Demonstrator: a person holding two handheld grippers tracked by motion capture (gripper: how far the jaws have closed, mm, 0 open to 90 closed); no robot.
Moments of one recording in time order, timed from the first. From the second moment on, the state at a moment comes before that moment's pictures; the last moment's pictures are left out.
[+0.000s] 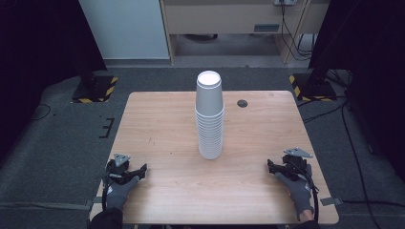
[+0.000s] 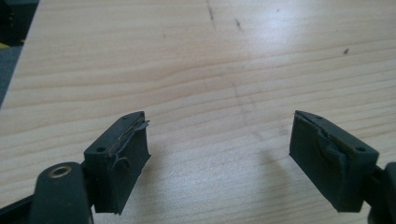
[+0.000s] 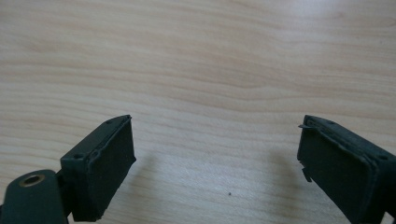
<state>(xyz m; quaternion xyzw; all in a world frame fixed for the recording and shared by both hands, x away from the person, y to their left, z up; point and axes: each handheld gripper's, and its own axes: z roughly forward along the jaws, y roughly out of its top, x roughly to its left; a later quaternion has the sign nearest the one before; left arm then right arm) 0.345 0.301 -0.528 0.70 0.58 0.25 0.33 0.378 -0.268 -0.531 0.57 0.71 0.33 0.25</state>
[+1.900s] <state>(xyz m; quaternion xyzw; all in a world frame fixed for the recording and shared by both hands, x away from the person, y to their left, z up) 0.346 0.290 -0.526 0.74 0.55 0.25 0.30 0.346 -0.205 -0.405 0.42 0.68 0.53 0.27</state>
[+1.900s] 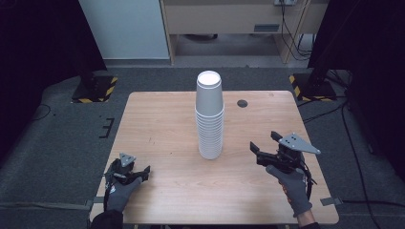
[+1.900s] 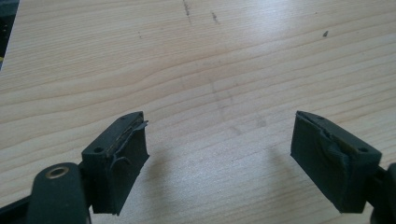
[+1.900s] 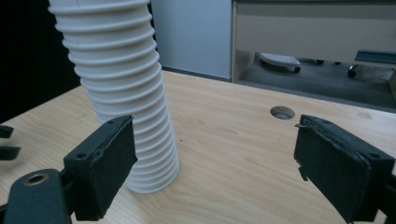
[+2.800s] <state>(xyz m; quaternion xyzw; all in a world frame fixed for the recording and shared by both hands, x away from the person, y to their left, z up) 0.348 0.295 -0.536 0.73 0.56 0.23 0.31 0.364 -0.178 -0.348 0.39 0.66 0.58 0.28</state>
